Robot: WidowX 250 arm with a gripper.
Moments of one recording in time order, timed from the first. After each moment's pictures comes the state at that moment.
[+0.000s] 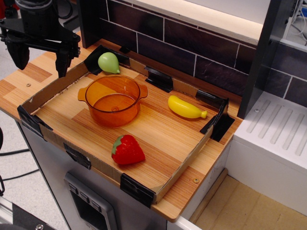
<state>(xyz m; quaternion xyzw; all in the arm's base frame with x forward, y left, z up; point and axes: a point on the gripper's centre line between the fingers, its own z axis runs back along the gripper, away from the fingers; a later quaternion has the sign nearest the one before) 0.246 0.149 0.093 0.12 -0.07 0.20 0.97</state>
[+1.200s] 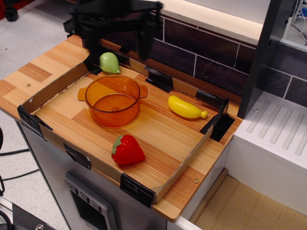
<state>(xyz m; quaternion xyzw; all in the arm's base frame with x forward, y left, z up) 0.274 0.020 0.128 0.02 -0.01 0.41 0.91</state>
